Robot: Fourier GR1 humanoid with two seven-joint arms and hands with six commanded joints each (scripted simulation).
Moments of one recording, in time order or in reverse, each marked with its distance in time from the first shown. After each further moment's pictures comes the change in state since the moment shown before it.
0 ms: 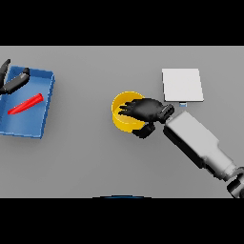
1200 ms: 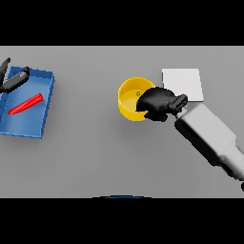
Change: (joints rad) left arm -0.017 0.004 0.003 0.025 0.003 -0.015 -0.013; right arm -0.003 -0.115 -0.075 -0.224 -0.085 0.155 0.069
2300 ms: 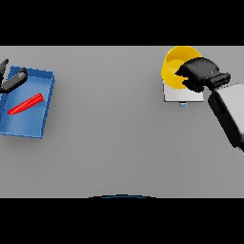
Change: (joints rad) left arm 0.032 0.002 0.014 -0.097 0.041 0.008 0.111; right arm -0.100 -0.114 -0.179 0.364 0.023 -0.253 0.001
